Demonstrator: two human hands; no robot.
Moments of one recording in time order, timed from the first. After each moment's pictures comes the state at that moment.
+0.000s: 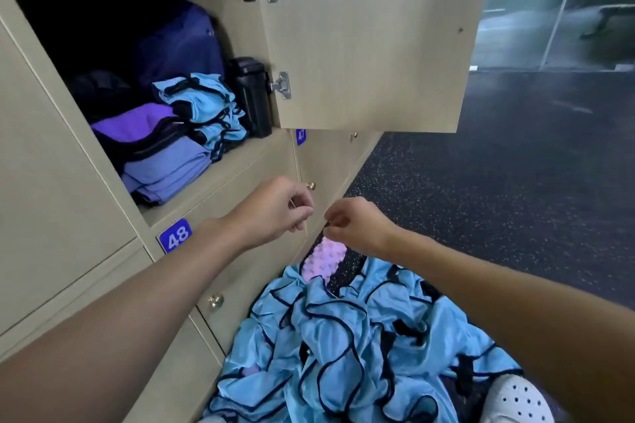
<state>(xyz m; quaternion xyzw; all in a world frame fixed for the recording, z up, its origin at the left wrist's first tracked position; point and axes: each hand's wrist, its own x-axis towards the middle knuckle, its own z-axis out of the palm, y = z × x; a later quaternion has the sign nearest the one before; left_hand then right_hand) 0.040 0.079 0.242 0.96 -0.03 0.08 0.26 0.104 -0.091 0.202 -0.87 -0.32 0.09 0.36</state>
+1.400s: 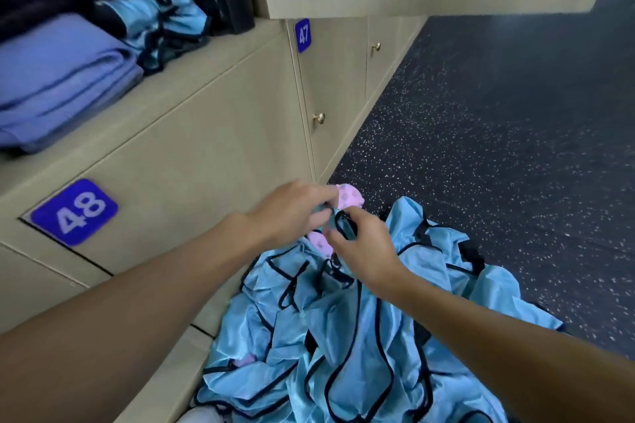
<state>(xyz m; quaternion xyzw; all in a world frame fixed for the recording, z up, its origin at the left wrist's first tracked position) 0.147 0.134 0.066 0.98 -0.13 0.02 0.18 0.155 -0.027 0.017 -0.82 -0.19 0.10 0.53</state>
